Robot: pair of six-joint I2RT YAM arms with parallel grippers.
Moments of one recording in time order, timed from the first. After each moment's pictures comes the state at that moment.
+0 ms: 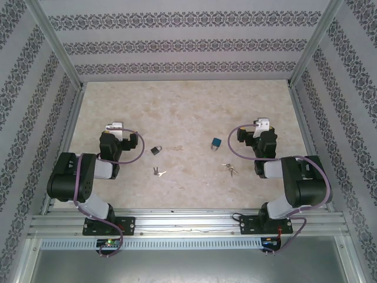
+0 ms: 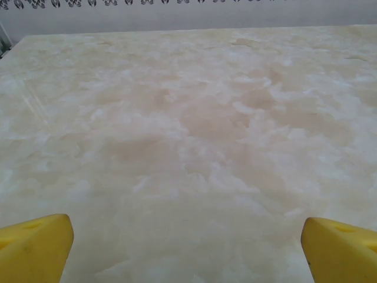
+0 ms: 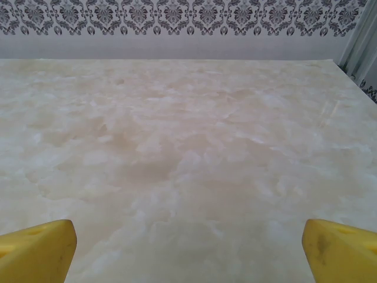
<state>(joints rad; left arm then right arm) 0.01 1.60 0.36 0.89 -0.02 0.00 0.03 1.53 0.36 0.88 0.02 0.03</state>
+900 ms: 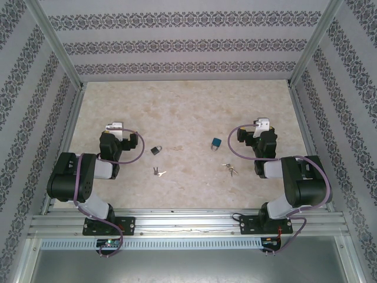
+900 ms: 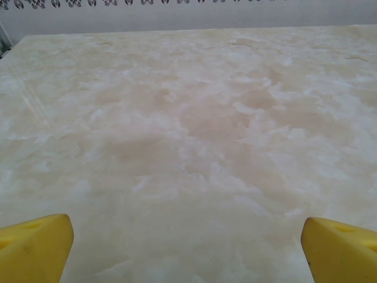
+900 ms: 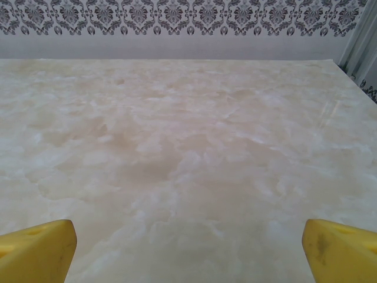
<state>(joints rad) 0.01 1.60 0.37 0.89 -0.02 0.00 0.03 1.53 0.36 0.88 0.02 0.03</state>
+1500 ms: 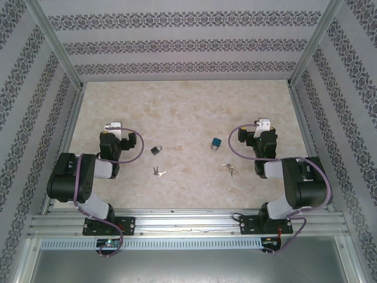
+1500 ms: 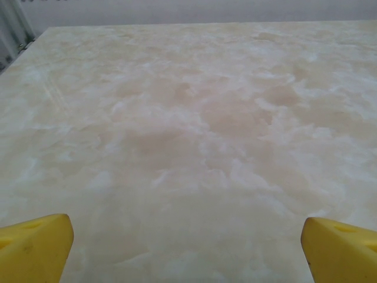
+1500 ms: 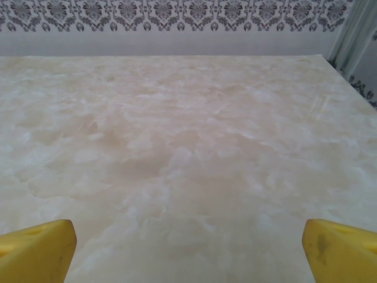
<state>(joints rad) 0.01 1.57 0.37 0.82 -0.09 -0.01 0.03 1.49 0.36 0.83 0.06 0.03</state>
